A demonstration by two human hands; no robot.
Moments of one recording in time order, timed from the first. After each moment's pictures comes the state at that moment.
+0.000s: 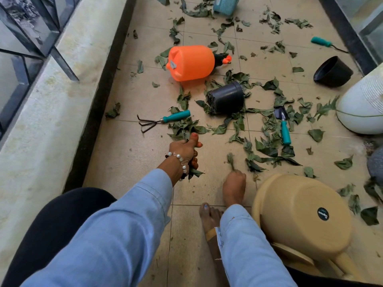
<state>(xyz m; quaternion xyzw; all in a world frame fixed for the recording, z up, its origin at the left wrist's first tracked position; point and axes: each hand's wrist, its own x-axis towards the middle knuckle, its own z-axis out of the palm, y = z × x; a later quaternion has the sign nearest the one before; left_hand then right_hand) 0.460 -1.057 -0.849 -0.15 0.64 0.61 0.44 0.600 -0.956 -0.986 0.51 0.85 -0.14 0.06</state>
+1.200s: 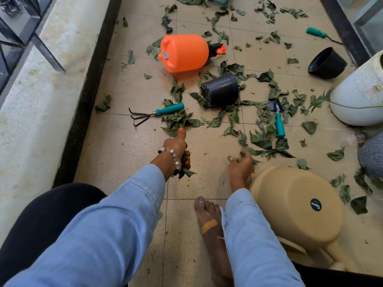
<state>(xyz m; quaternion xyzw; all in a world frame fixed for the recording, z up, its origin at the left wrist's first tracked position) 0.456 -1.057 -0.860 -0.20 0.66 0.54 0.47 0.590 -0.921 -0.968 0.63 0.64 -0.39 -0.20</state>
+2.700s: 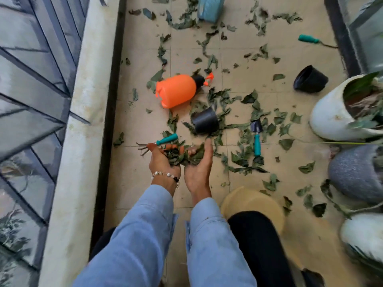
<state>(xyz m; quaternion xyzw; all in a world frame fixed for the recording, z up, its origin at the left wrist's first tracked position) 0.435 -0.980 -0.664 -0.46 0.42 0.75 0.22 0.493 -0.942 -0.680 0.42 0.15 -0.85 -0.26</state>
